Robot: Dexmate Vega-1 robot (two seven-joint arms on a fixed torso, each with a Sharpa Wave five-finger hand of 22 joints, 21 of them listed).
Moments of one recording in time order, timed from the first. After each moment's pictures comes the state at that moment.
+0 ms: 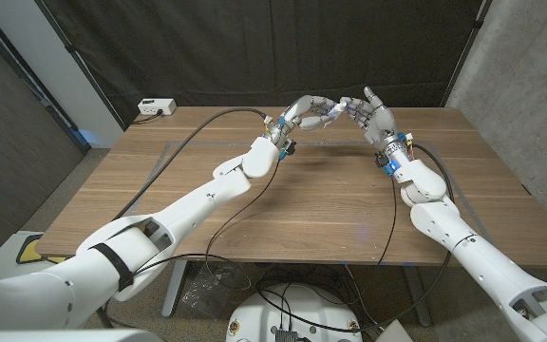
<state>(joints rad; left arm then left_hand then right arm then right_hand) 0.45 0.28 0.78 -1.15 0.24 -0.45 0.31 1.10 0.07 0.57 -0.14 0.20 0.83 -0.04 0.21 0.20 0.89 -0.15 0.19 0.21 0.97 -0.14 0.20 0.19 0.77 -0.08 0.53 0.18 -0.87 -0.53 -0.35 -1.41 0.69 0.53 0.26 0.19 0.07 0.33 -0.13 0.18 0.84 -0.14 0.28 0.21 0.41 0.04 0.27 0.20 0.17 0.09 0.19 0.19 0.03 0.09 0.22 0.19</state>
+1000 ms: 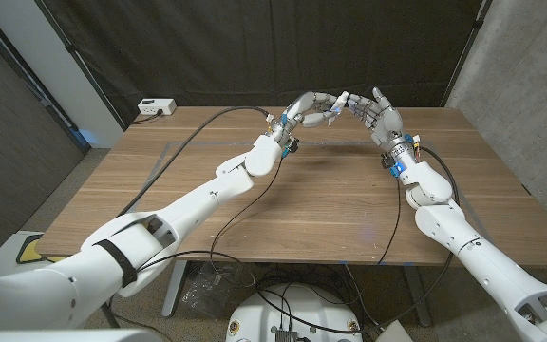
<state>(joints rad) 0.45 0.27 0.79 -1.15 0.24 -0.46 0.32 1.10 0.08 0.58 -0.14 0.20 0.83 -0.04 0.21 0.20 0.89 -0.15 0.19 0.21 0.97 -0.14 0.20 0.19 0.77 -0.08 0.54 0.19 -0.89 -0.54 -0.33 -1.42 0.71 0.53 0.25 0.18 0.06 0.33 -0.13 0.18 0.63 -0.07 0.19 0.21 0.38 0.05 0.26 0.20 0.19 0.10 0.19 0.19 0.07 0.07 0.22 0.19</state>
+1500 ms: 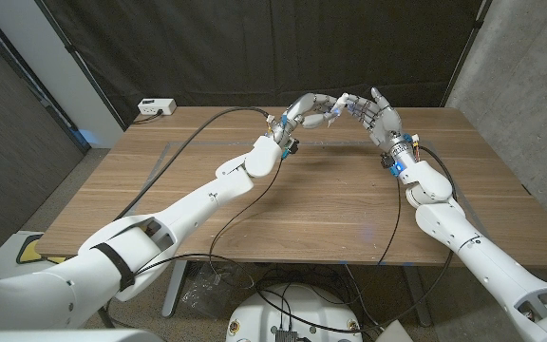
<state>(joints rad) 0.46 0.28 0.79 -1.18 0.24 -0.43 0.31 1.10 0.08 0.59 -0.14 0.20 0.83 -0.04 0.21 0.20 0.89 -0.15 0.19 0.21 0.97 -0.14 0.20 0.19 0.77 -0.08 0.54 0.19 -0.88 -0.54 -0.34 -1.40 0.71 0.52 0.28 0.18 0.06 0.33 -0.13 0.18 0.65 -0.12 0.20 0.21 0.37 0.05 0.25 0.20 0.17 0.11 0.19 0.19 0.07 0.07 0.22 0.19</state>
